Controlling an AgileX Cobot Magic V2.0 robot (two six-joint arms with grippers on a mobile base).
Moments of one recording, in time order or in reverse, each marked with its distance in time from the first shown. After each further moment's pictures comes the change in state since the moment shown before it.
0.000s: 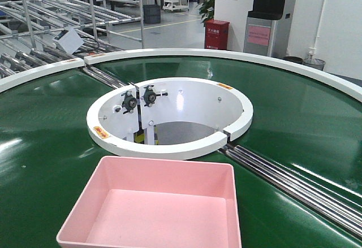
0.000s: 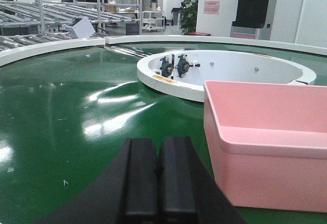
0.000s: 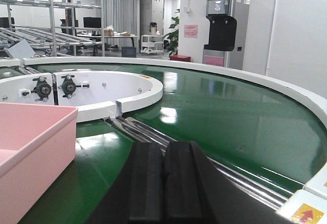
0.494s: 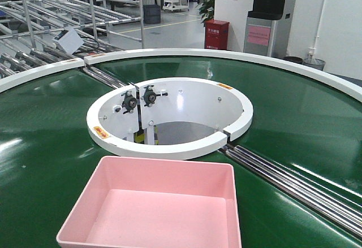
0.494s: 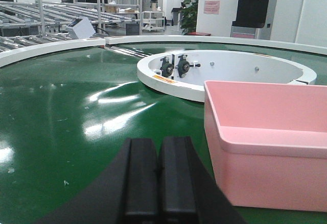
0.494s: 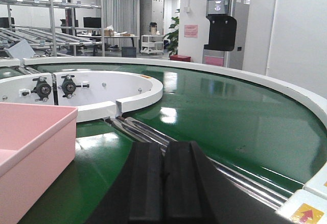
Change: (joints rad) left arm 0.000 0.000 0.000 0.000 -0.001 0.003; right arm 0.000 0.000 0.000 0.000 0.000 0.000
